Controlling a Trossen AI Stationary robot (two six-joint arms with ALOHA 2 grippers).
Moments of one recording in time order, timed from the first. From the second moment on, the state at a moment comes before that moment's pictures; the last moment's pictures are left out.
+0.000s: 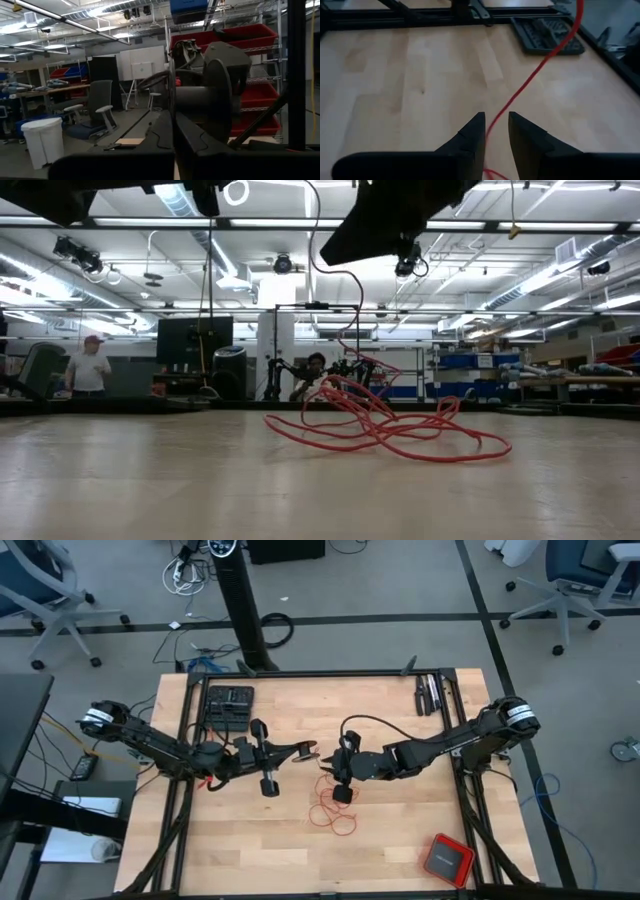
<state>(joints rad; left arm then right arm) -0.30 1.25 0.50 1.09 -0.49 0.23 0.25 1.59 1.07 -0.05 0.44 0.19</state>
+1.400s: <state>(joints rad) -0.30 1.25 0.50 0.92 -0.53 0.23 0.27 1.48 1.02 -0.23 0.74 0.23</state>
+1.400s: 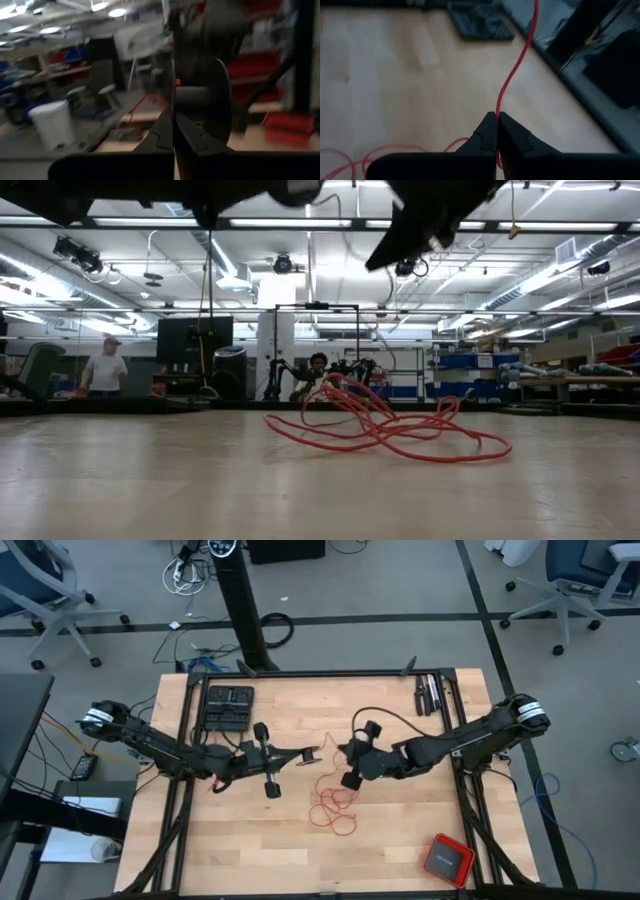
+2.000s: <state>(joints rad) -0.30 1.25 0.51 0.61 -0.97 0.18 0.37 1.47 1.02 0.34 0.66 -0.22</state>
